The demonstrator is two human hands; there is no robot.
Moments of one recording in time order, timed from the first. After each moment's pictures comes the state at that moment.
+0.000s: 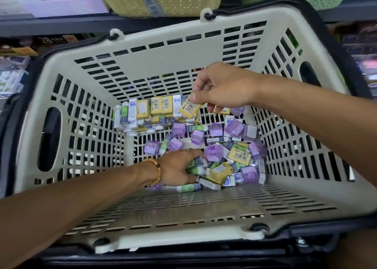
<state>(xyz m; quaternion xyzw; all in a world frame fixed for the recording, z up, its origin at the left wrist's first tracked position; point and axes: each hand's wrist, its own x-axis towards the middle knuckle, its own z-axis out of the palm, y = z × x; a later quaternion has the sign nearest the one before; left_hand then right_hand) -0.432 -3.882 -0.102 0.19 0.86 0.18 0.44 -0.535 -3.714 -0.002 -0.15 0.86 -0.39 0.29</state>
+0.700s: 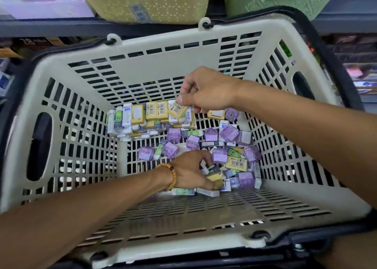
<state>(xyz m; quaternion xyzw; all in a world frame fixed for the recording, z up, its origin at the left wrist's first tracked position) -0.432 -3.832 -0.097 0.11 0.85 0.28 0.43 -0.543 -3.719 -0.006 -0.15 0.87 -0.38 0.28</state>
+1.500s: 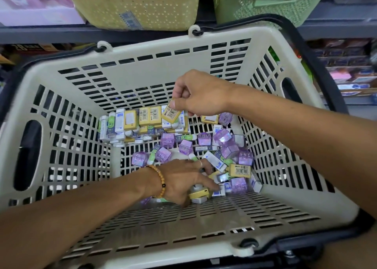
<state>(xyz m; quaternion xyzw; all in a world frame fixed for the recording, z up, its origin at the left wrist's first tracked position) -0.437 -3.838 -0.094 0.43 0.81 0.08 0.40 -0.540 -3.714 0.008 -0.17 0.89 -0.34 0.26</state>
